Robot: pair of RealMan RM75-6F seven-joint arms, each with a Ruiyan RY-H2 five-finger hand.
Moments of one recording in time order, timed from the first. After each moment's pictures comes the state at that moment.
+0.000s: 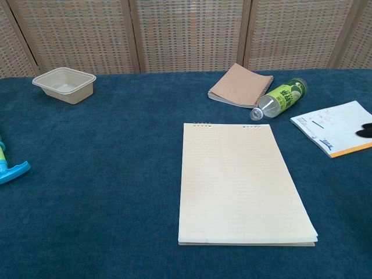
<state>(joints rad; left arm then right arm) -0.07 -1.24 -0.05 -1.70 1.44 1.51 0.27 0.14 -1.39 -0.06 -1.60 -1.66 1.39 -0.12</state>
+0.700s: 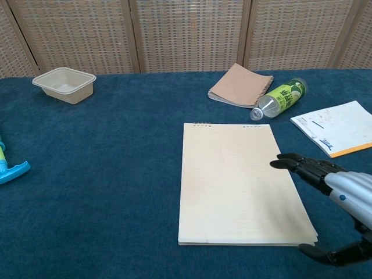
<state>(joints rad) -0.07 -1.23 -0.05 -1.70 1.43 1.49 0.25 0.17 -1.65 -0.05 -1.59 -1.63 1.29 -0.27</state>
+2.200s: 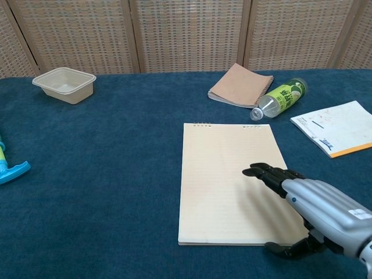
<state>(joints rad) -0.07 -1.23 -0.05 -1.70 1.42 1.49 0.25 0.24 -1.81 0.00 -1.45 -1.51 1.21 -0.28</state>
